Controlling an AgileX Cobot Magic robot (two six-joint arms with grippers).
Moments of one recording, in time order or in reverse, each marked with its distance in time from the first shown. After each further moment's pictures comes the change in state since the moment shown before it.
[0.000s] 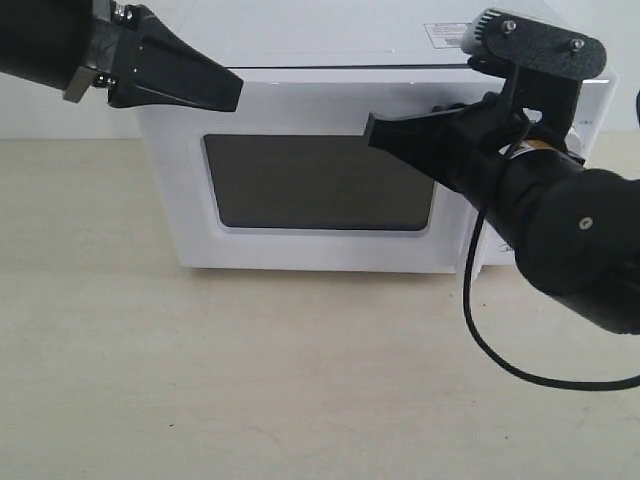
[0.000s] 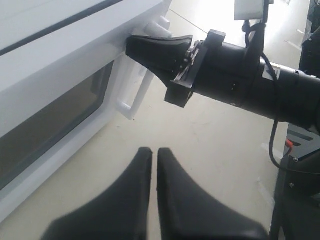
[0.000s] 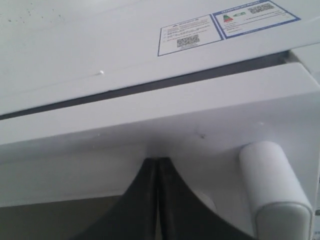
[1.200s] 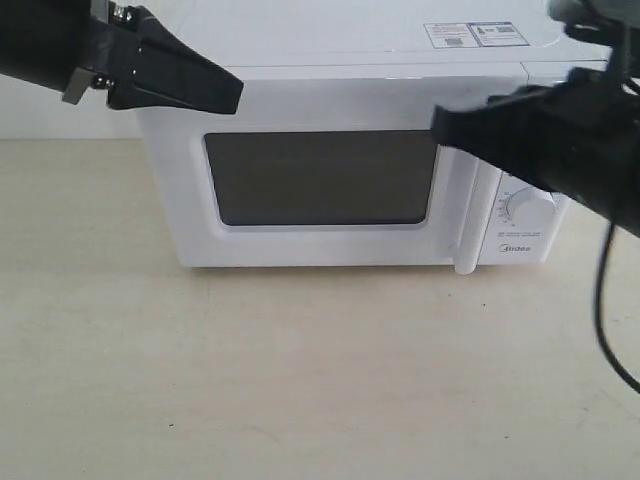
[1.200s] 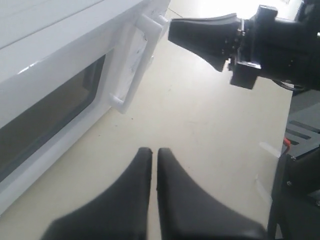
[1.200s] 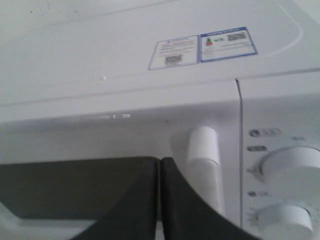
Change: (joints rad) left arm 0.000 -0.001 0.000 0.000 0.014 0.000; right arm -0.063 -0.311 0.100 0.116 0.234 -0.285
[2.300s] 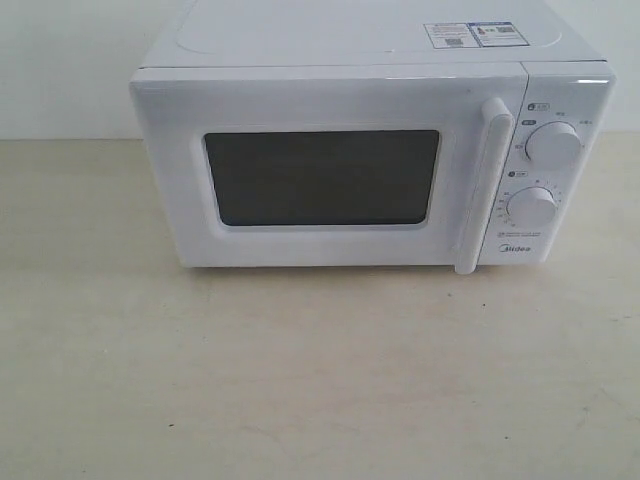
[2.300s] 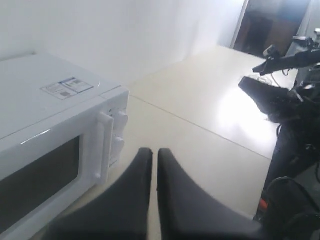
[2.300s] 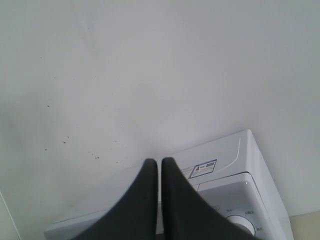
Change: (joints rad) left arm 0.000 -0.707 0.160 0.020 -0.057 -0.262; right arm -0.002 -1.213 0.349 0.420 0.118 -0.549
